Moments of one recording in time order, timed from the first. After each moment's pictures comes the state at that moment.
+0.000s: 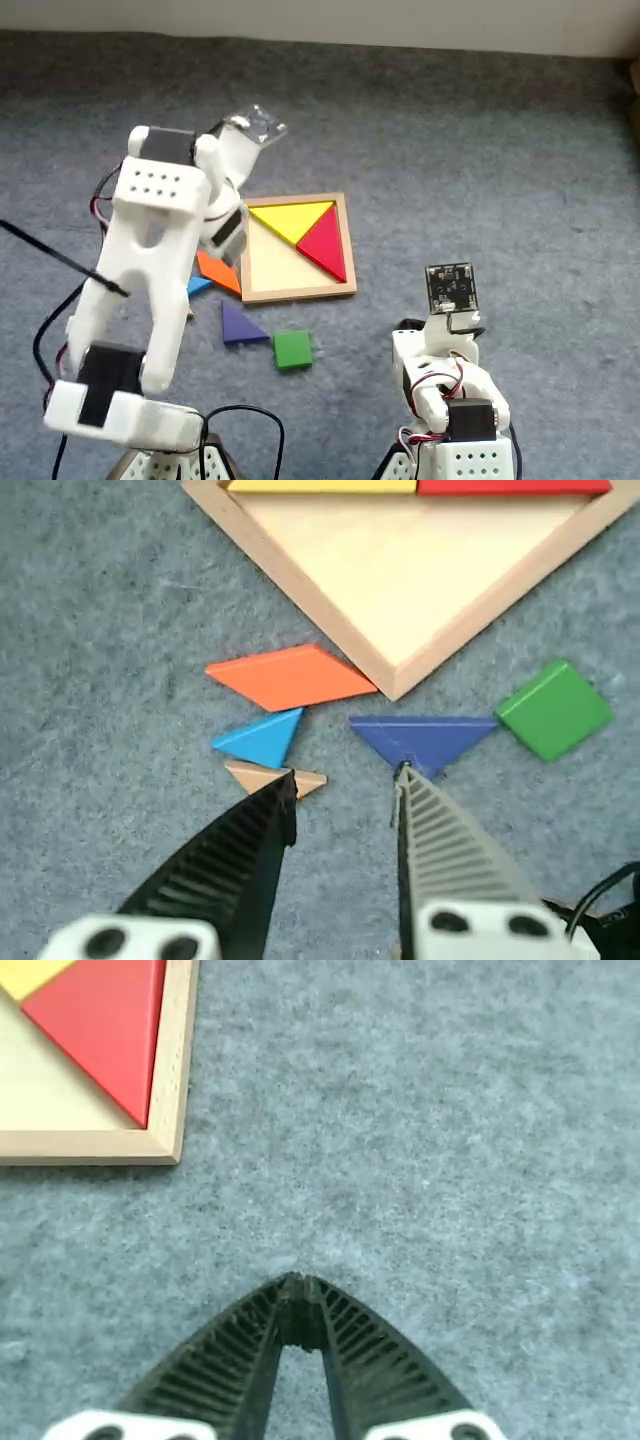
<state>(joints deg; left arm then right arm) 2.7 -1.8 2.1 96.6 -21.9 -9.1 -104.3 95.8 64.1 5.4</state>
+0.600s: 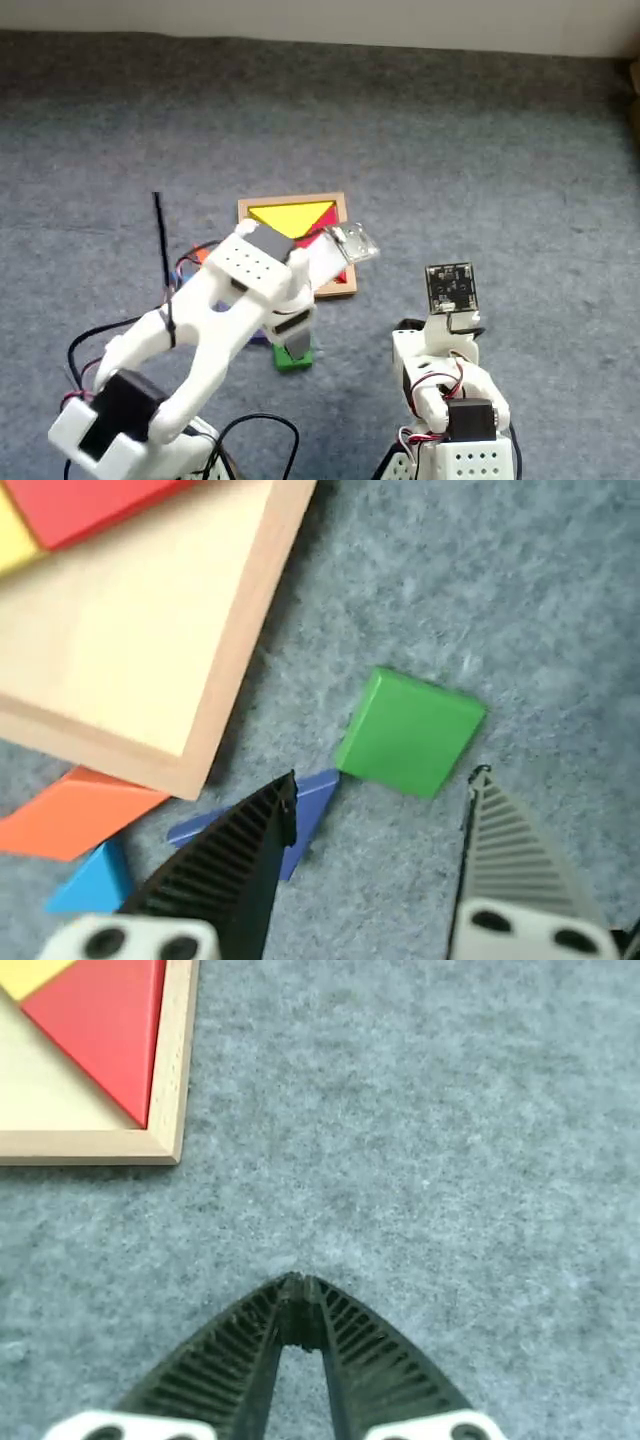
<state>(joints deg) 25.5 -8.5 34.1 74.2 -22.1 -9.1 -104.3 95.8 64.1 5.4</state>
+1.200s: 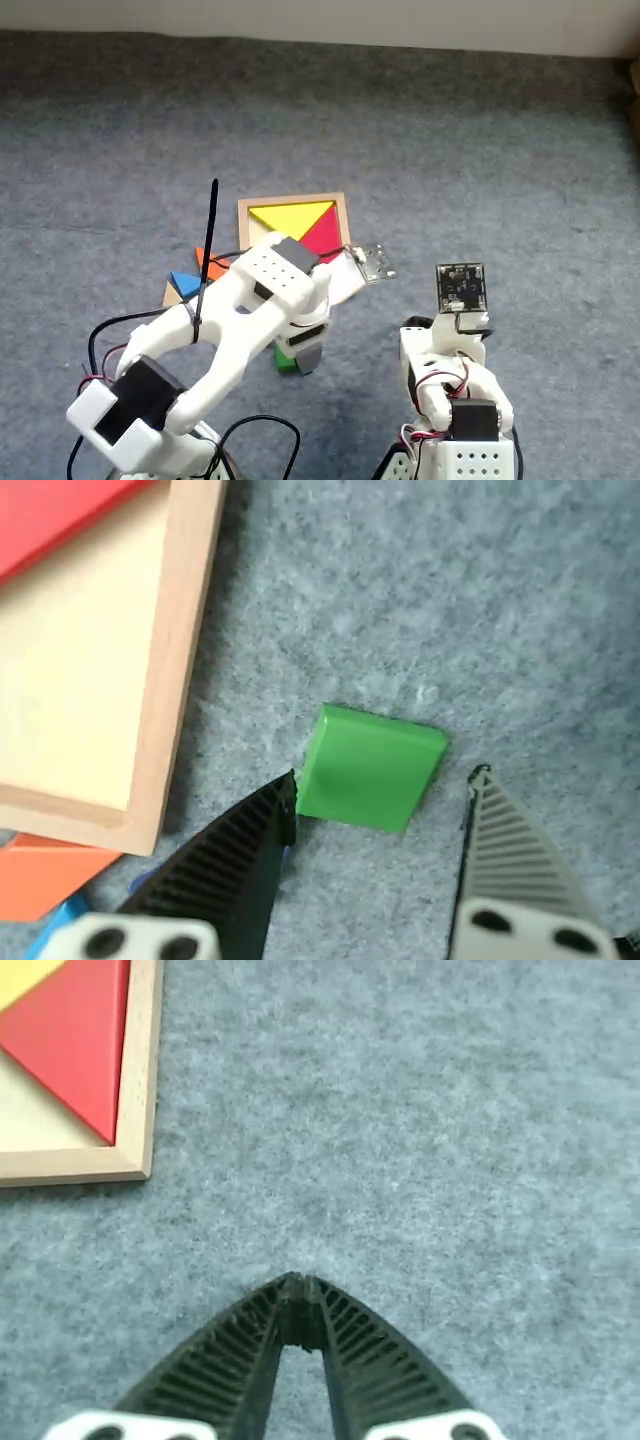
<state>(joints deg) 30.8 -2.3 34.4 70.7 -22.0 -6.0 -104.3 95.8 63.3 5.4</state>
